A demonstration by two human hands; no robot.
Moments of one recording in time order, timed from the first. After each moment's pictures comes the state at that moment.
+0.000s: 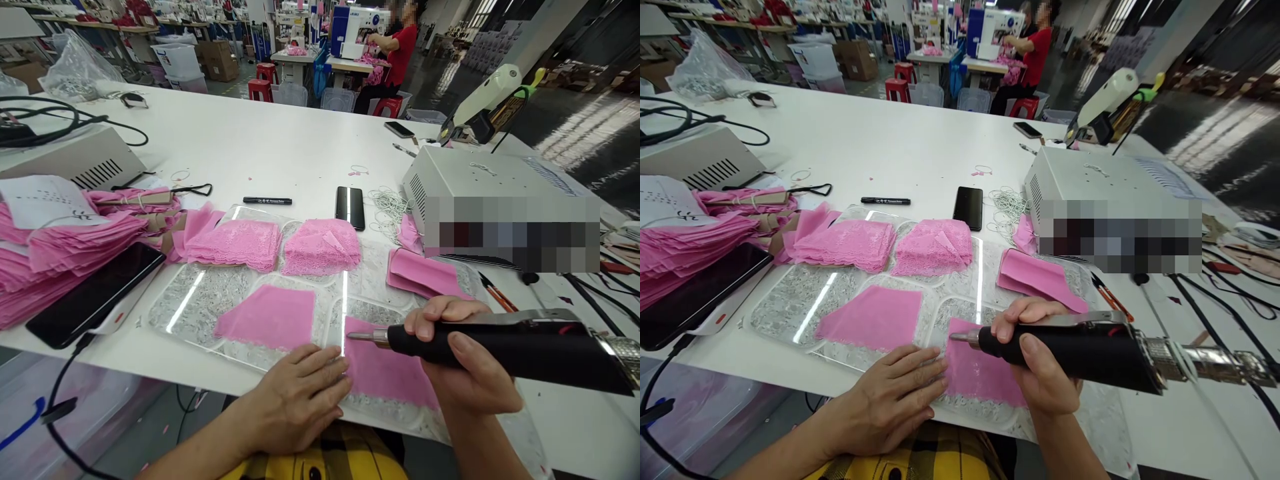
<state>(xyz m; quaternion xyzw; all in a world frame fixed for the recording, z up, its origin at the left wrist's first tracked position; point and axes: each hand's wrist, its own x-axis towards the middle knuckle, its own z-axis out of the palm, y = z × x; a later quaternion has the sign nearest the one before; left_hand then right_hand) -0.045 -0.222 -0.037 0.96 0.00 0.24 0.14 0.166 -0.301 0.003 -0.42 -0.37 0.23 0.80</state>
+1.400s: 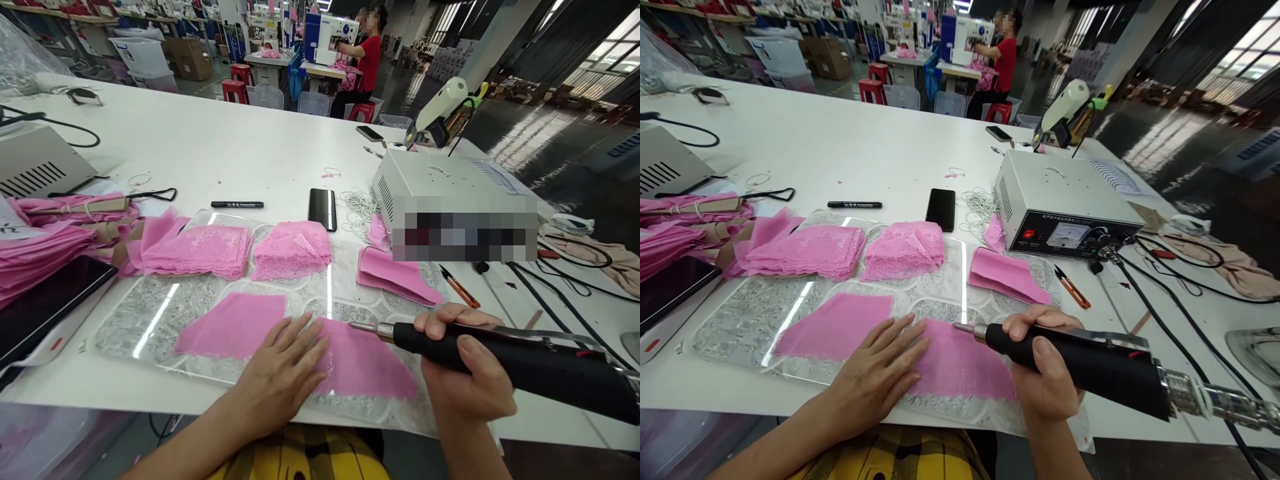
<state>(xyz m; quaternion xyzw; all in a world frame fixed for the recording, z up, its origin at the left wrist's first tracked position) -0.013 -0.215 -0.040 0.96 0.08 0.25 0.07 0.192 -0.327 0.000 -0.47 -0.28 0.08 0.83</state>
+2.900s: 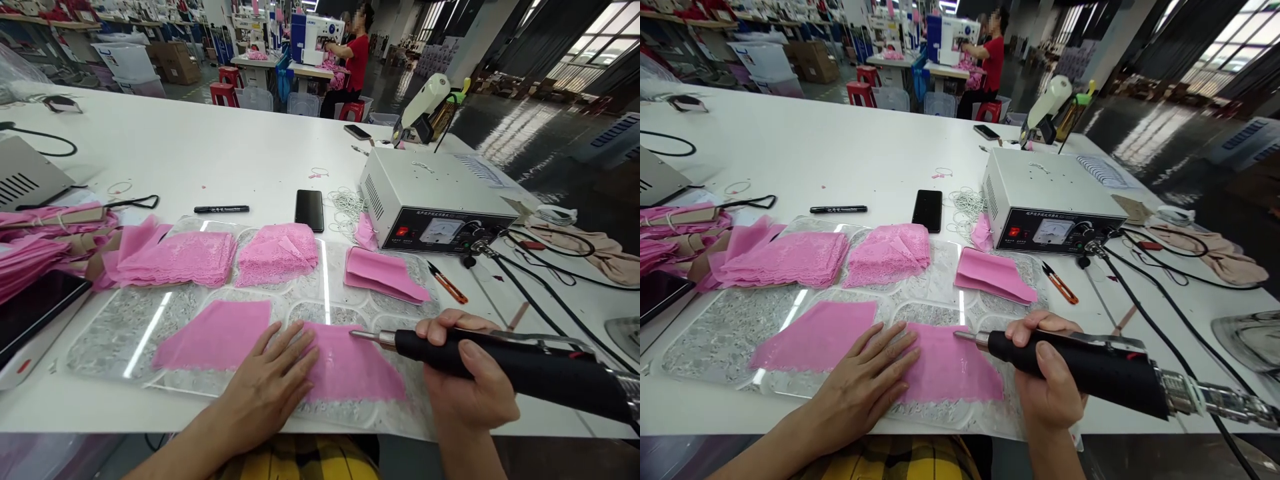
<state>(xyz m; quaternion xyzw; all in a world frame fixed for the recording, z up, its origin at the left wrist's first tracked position) -0.010 -0.213 -0.036 0.97 0.05 0.22 0.06 0.207 -0.345 -0.004 -0.49 -0.23 0.07 0.84</state>
